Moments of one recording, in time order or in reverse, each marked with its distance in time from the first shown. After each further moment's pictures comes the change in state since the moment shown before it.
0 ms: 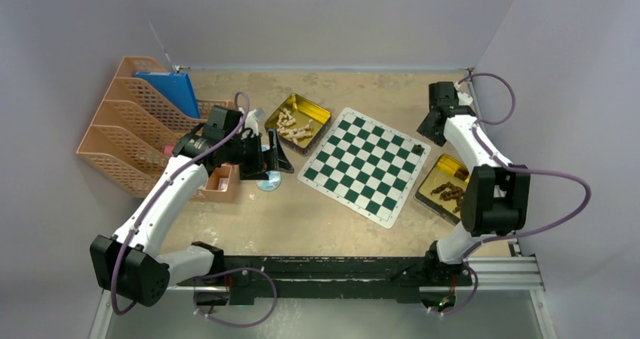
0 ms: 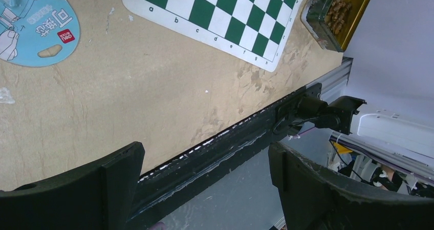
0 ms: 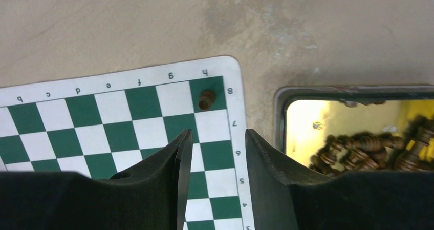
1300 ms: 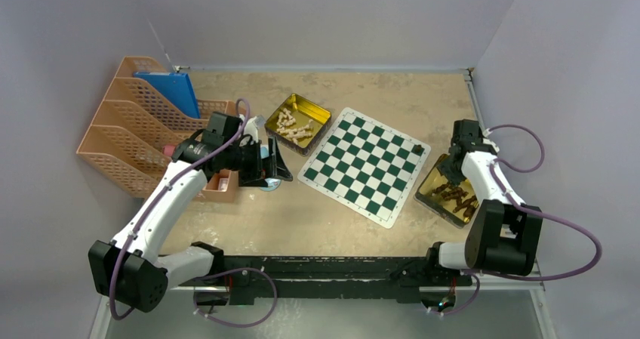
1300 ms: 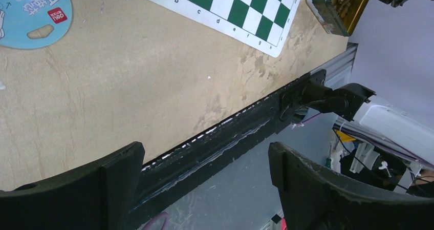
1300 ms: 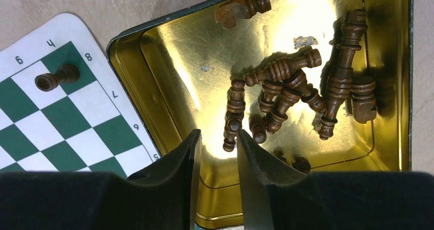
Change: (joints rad) left arm 0.000 -0.038 -0.052 -0.017 0.030 0.026; right arm -0.196 -0.291 -0.384 -0.050 -0.045 0.143
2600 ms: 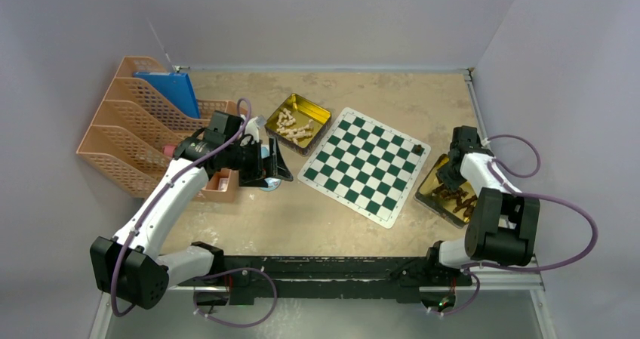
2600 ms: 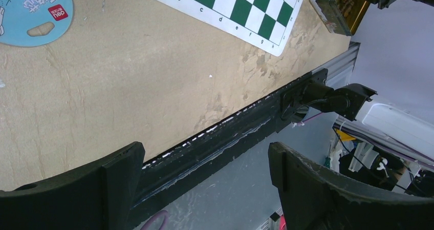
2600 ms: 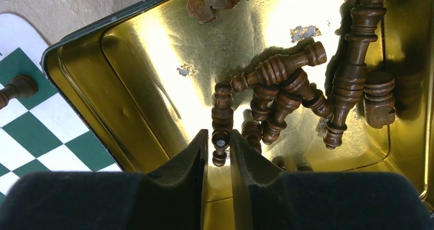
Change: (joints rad) left arm 0.000 0.021 0.007 -0.011 0.000 0.001; right arm -0.034 0.065 -0.061 0.064 -0.041 0.037
